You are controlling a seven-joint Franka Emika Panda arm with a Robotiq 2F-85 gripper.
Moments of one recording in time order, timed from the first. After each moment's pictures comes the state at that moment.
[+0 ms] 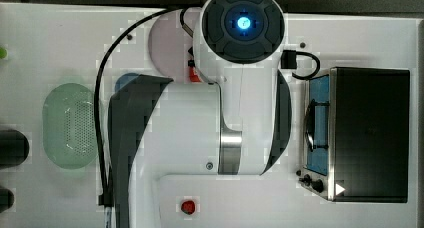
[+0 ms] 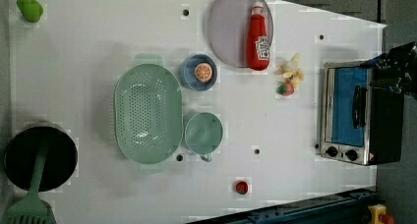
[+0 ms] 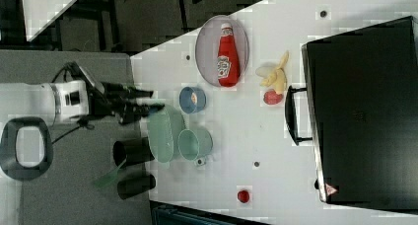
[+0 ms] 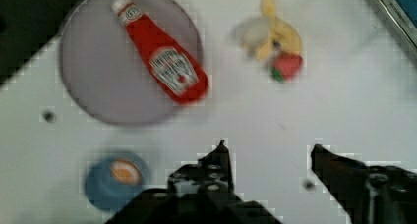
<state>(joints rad) -0.03 0.02 0.02 -1.78 0.01 0.21 -0.06</state>
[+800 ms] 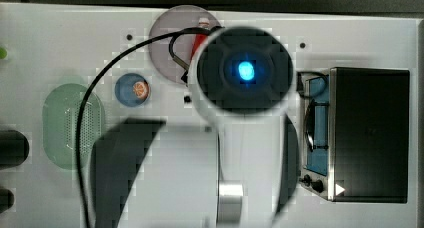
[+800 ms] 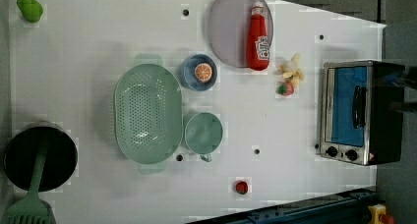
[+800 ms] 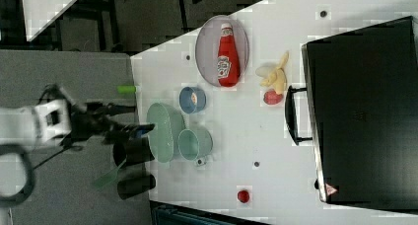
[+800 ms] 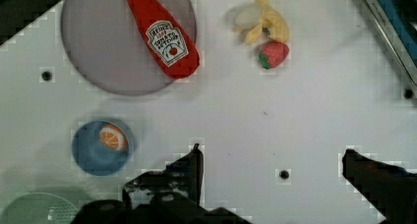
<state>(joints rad) -0.10 -0.07 0.09 -1.84 0.02 0.19 -0.20</state>
